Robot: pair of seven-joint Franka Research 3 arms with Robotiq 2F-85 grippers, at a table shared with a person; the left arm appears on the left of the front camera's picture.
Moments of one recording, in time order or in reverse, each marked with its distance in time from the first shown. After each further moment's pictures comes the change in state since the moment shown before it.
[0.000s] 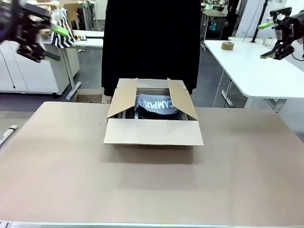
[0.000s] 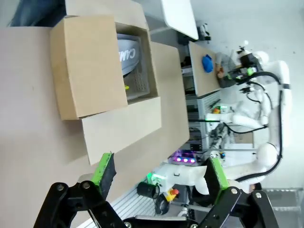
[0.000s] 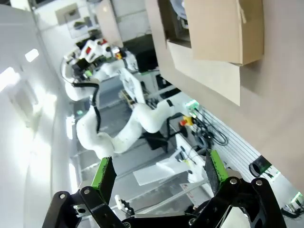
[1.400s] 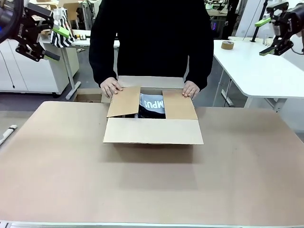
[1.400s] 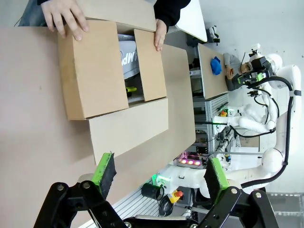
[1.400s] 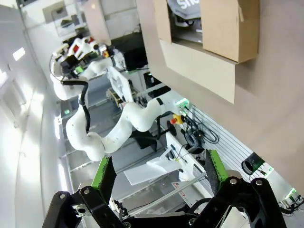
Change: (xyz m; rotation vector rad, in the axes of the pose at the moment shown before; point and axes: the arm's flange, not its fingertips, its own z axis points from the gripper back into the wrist) left arm 0.003 -0.001 0.003 0.034 -0.005 0.007; right arm -0.001 0.013 -0.003 -0.054 0.005 0.013
